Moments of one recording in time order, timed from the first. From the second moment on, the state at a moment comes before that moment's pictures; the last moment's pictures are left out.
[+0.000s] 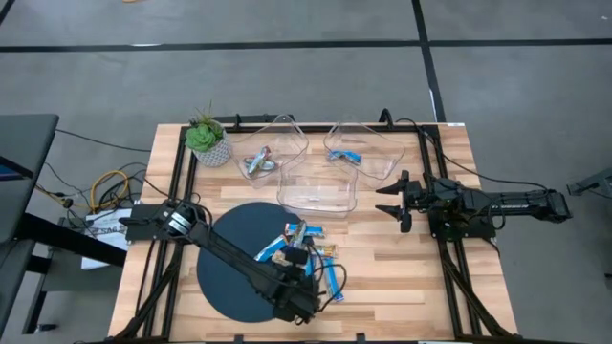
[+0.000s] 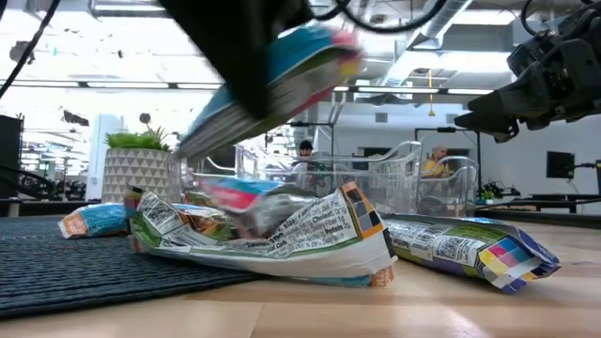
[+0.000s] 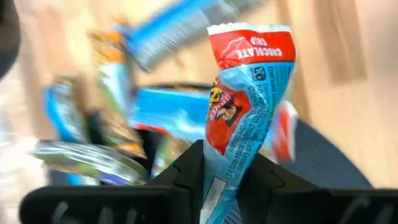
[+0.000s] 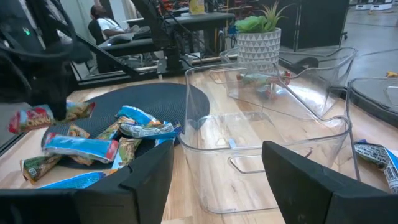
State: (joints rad) left arm -0.54 2.19 1.92 -1.11 -0.31 -0.27; right arm -0.05 0.24 0.01 0.08 0.03 0.08
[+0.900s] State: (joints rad) left arm -0.15 2.01 2.14 -1.49 -0.84 -0.39; right arm -0.05 0.24 0.01 0.08 0.03 0.08
